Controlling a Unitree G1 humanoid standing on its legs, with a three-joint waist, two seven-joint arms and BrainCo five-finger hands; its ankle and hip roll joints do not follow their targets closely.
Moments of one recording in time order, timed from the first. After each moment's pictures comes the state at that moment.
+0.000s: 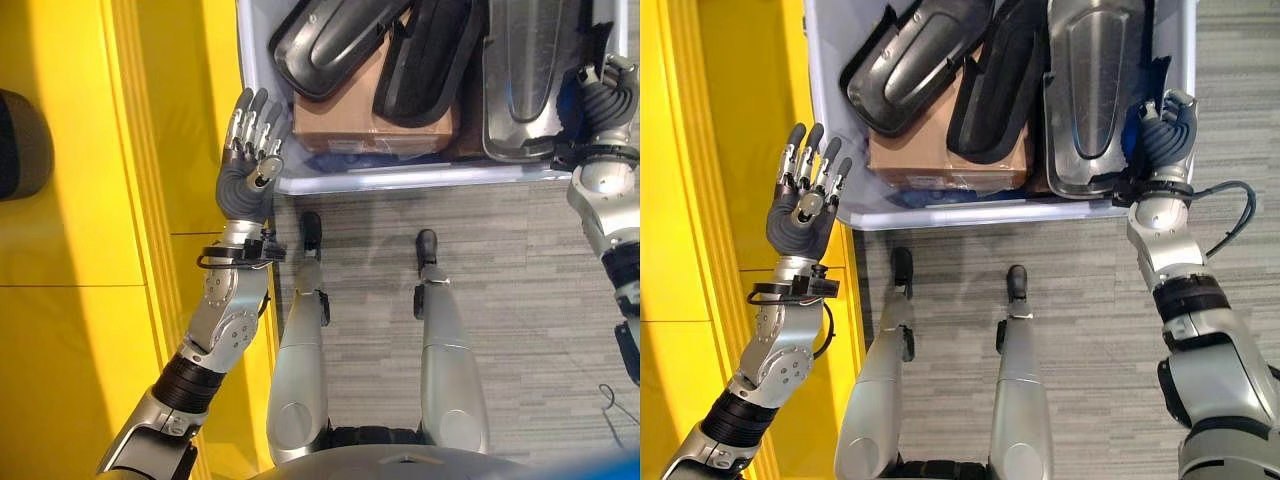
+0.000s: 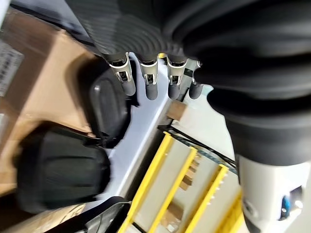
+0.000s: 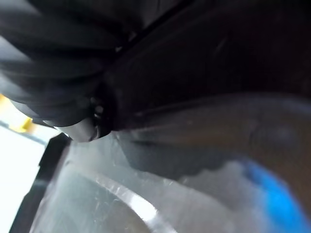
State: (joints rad) left arm -0.24 0.44 -0.27 -0.25 -0.82 -0.38 0.21; right arm -0.78 -0.80 0.30 0.55 0.37 -0.20 -0.50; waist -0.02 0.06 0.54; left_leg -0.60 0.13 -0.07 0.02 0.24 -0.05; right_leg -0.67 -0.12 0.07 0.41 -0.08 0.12
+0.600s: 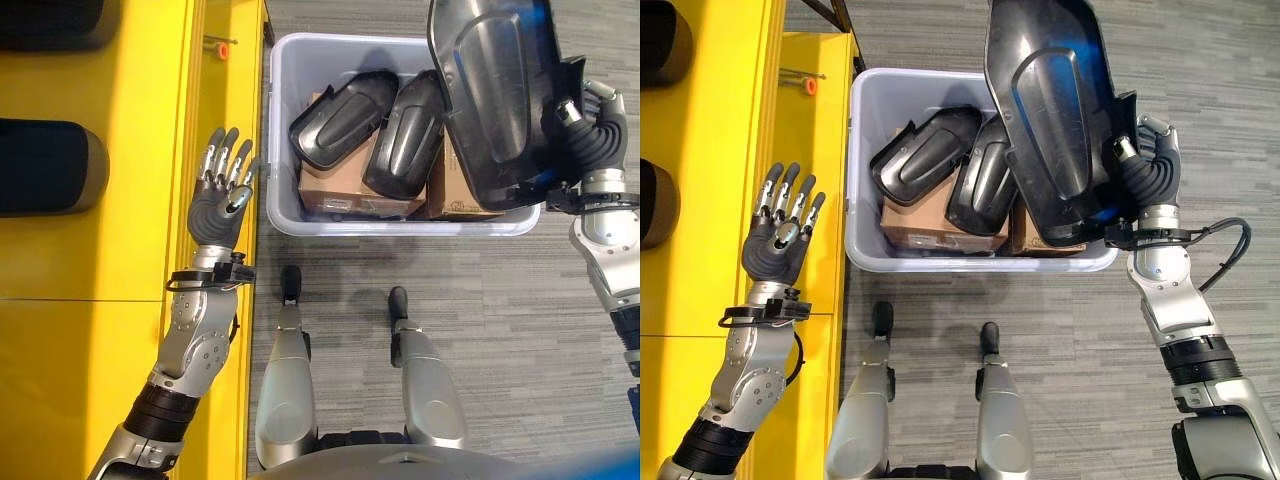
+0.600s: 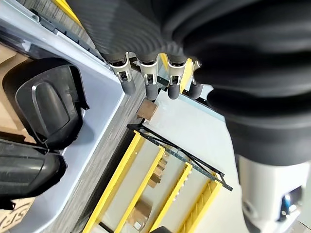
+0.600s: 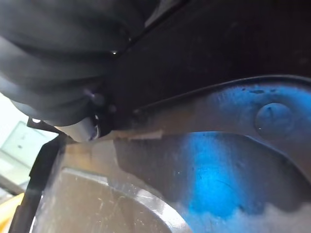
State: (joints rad) left arm -0.06 0.49 -0.16 -0.21 -0.85 -0.35 0.09; right arm -0.43 -0.77 0.11 0.17 0.25 -0.24 -0.37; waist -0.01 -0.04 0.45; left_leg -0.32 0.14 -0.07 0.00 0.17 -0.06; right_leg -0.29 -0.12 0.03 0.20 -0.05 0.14
